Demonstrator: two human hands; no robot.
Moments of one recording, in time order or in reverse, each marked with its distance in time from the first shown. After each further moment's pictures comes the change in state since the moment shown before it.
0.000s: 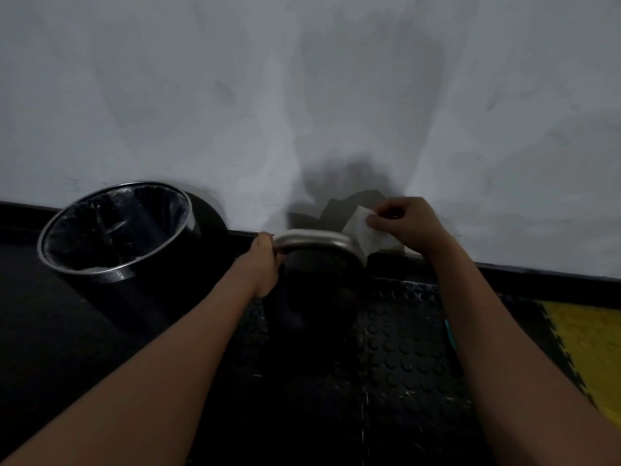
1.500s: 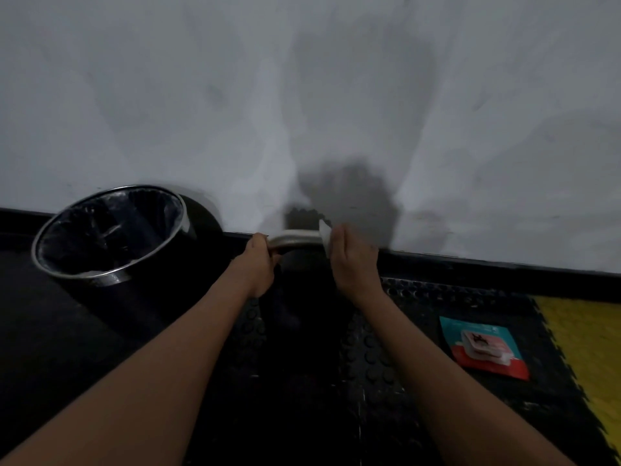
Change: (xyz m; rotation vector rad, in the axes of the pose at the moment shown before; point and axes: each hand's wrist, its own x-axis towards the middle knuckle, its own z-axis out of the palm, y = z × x) left_hand 0.002 0.001 0.001 0.000 -0.003 -0.007; right_hand -0.055 -0.015 0.101 -0.290 0.291 -0.160
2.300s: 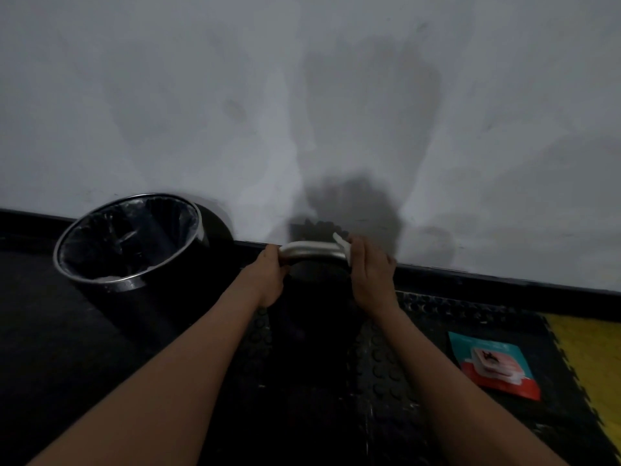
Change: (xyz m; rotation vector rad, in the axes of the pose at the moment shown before) left_hand -0.002 -0.004 -0.006 -0.008 -0.019 0.019; right_hand 0.002 0.021 0.004 0.052 -0.016 0.021
